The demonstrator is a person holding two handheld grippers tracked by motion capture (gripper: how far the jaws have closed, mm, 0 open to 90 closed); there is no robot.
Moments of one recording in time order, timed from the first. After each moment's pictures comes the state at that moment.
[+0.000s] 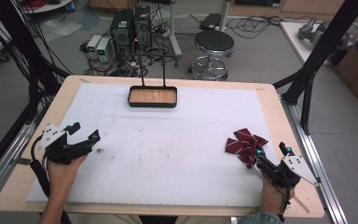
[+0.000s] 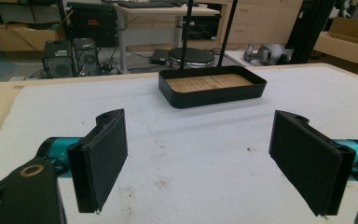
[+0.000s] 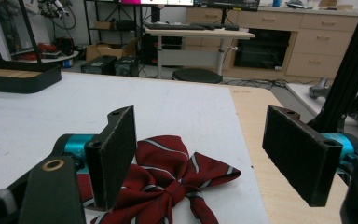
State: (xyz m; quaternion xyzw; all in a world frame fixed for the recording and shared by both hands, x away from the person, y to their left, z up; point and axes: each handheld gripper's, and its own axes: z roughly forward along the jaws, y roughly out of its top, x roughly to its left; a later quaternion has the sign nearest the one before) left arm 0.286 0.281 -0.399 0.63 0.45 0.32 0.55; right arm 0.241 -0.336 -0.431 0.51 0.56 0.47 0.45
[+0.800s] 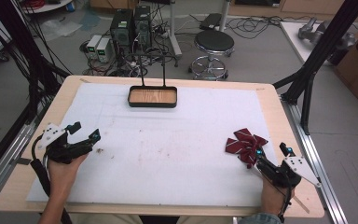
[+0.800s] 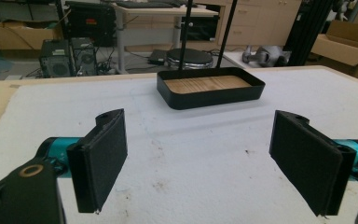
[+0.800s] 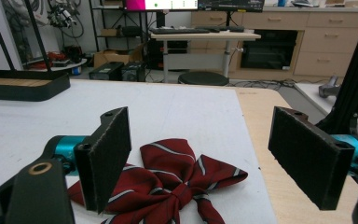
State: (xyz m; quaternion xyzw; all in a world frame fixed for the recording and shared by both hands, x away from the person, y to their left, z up) left arm 0.288 0.281 -0.399 0.63 0.45 0.32 0.55; right arm 0.239 -0.339 -0.432 0.51 0.56 0.49 0.44
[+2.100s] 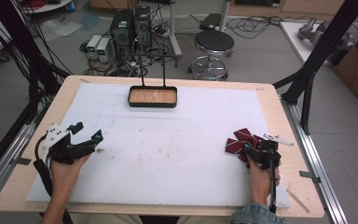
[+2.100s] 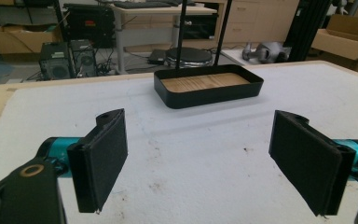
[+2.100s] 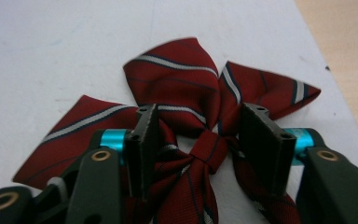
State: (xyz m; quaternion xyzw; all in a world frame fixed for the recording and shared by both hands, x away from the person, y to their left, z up) left arm 0.288 0.274 -0.401 0.64 0.44 0.32 0.54; right arm 0.314 -0.320 -0.451 0.66 0.61 0.34 0.26
